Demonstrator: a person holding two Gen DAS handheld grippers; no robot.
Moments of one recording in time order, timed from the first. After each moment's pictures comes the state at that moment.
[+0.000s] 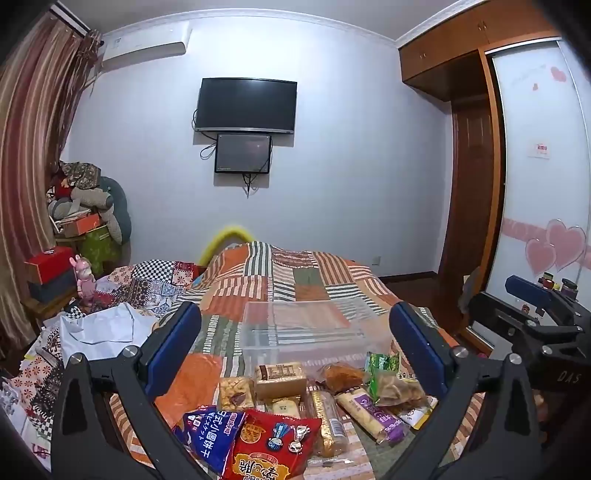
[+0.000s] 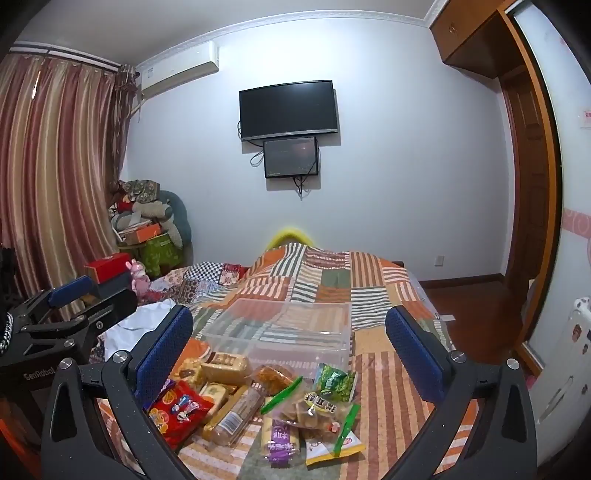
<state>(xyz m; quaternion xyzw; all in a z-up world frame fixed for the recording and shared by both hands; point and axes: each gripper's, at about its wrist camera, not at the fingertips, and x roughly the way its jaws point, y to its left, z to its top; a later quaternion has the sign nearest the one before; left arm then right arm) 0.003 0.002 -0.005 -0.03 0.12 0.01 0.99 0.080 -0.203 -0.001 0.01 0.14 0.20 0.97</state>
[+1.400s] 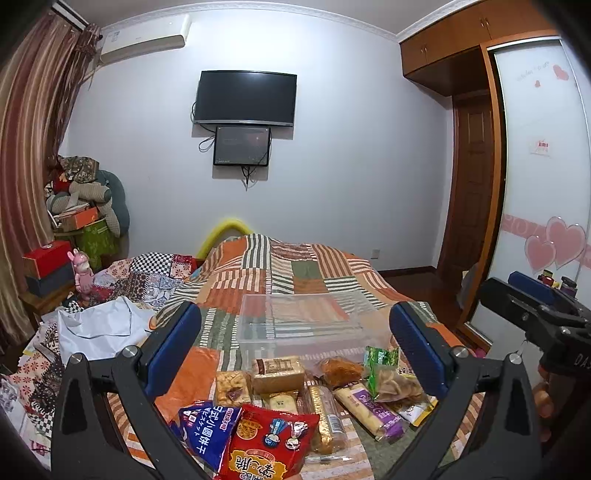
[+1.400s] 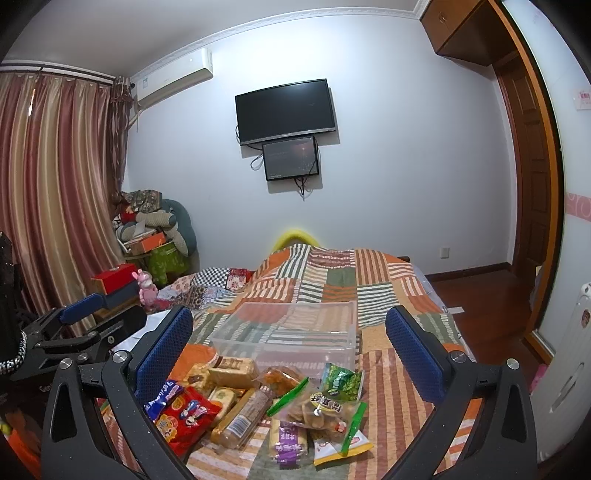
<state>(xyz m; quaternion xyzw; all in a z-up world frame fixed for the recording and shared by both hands) 0.010 0.002 -0.012 -0.03 0.14 0.01 0.99 0.082 -0.211 0.002 0.04 0.14 0.21 0.97</state>
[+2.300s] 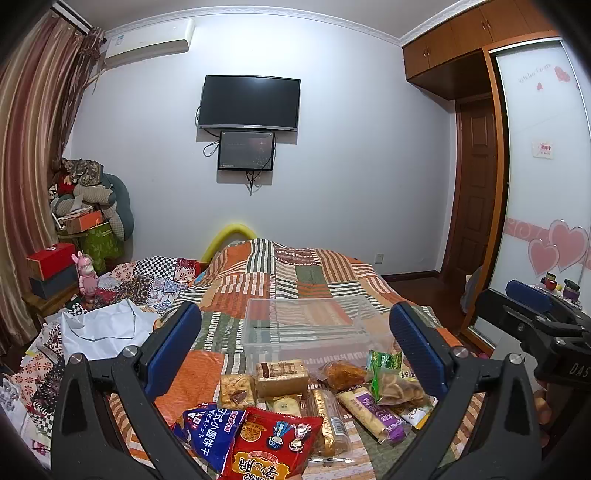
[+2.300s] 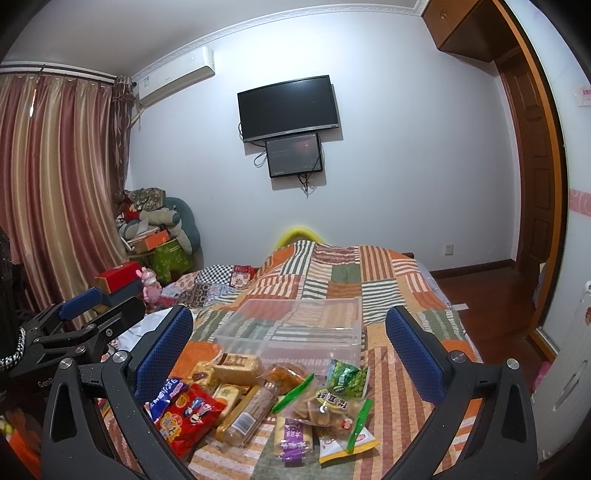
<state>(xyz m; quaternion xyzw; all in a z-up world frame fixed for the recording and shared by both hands) 0.007 0.001 -0.010 -0.03 0.13 0.02 0.99 0.086 -0.211 0.000 0.04 0.15 0.22 0.96</state>
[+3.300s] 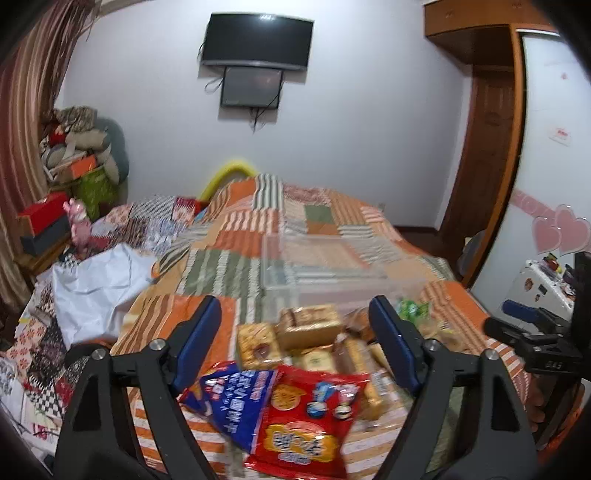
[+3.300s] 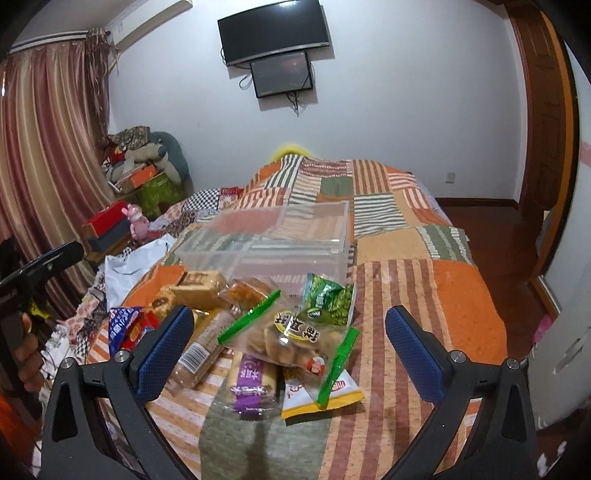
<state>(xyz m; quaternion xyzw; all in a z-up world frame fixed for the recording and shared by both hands) 0.048 0.062 -0.056 -0.06 0.26 0.01 0.96 0.135 -0.228 -0.073 0.02 0.31 0.22 0.92</state>
